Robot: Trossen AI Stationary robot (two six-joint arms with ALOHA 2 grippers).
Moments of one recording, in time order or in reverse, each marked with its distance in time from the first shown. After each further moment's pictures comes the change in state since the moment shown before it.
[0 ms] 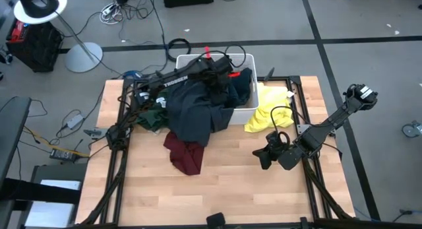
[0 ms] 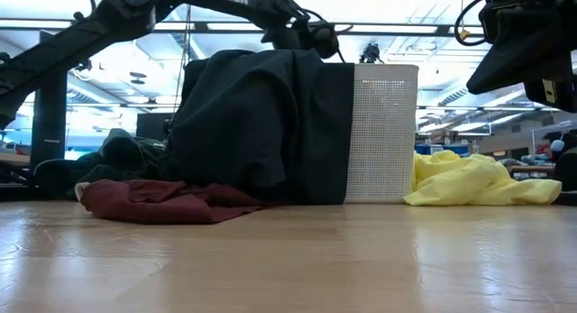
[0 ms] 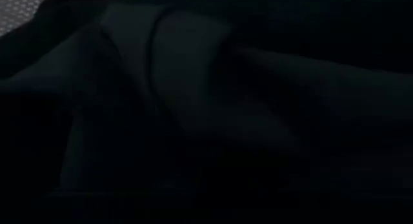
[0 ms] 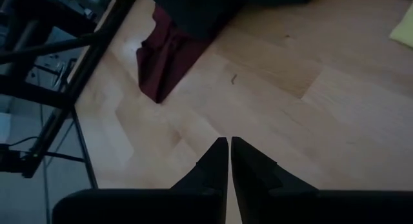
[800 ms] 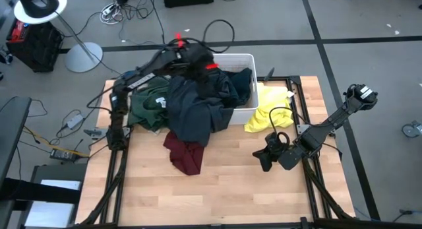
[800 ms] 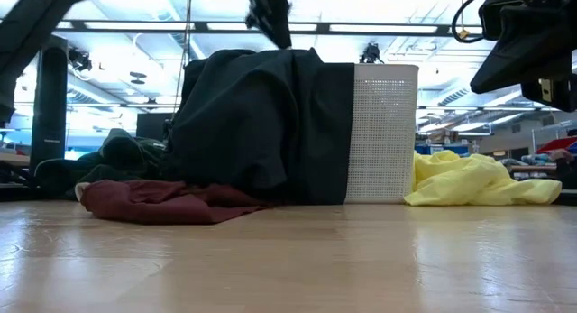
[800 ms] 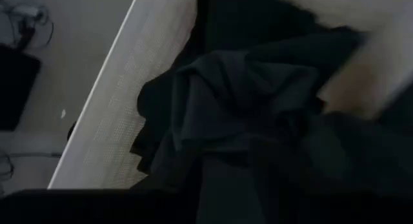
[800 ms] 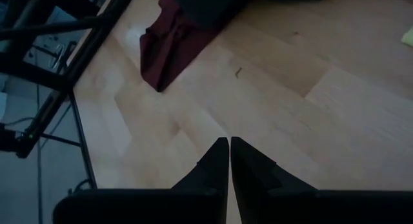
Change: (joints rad) left arm -0.077 -0.356 0.005 -0.121 -0.231 -0.023; right arm 0.000 0.000 0.000 0.009 -0.032 -0.080
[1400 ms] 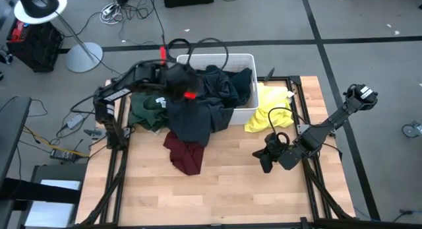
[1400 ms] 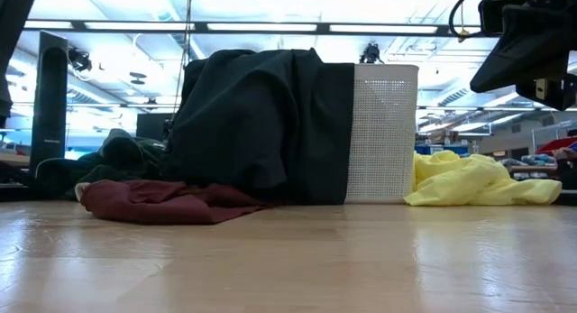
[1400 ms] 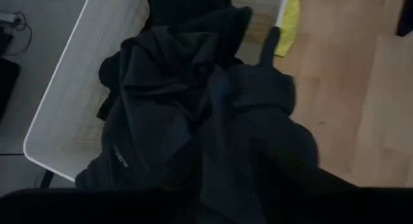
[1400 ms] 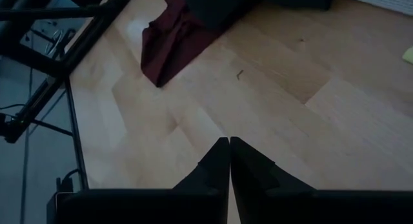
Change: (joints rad) left arm -0.252 -0.167 0.000 -0.209 -0.069 -0.198; right arm -0.001 0.000 0.000 0.004 -0.001 -0.089
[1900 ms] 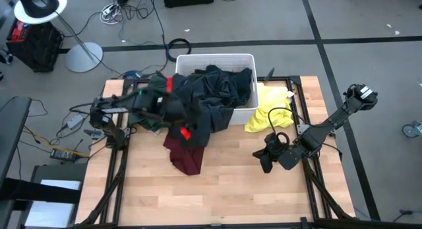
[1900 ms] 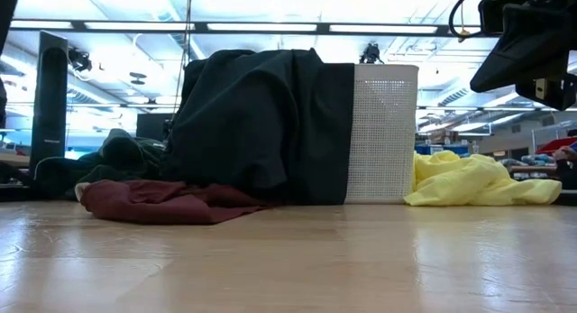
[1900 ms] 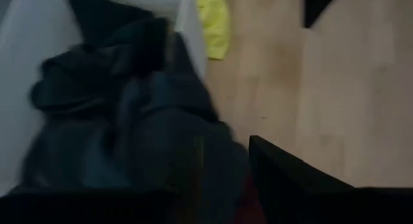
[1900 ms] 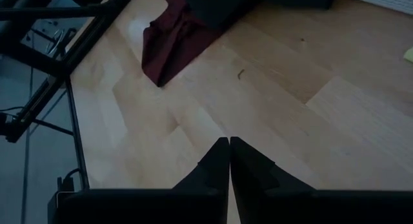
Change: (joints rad) left arm -0.257 -0.033 -0.133 0.103 -0.042 -0.102; right arm 0.000 0.000 0.000 0.002 -0.003 -0.001
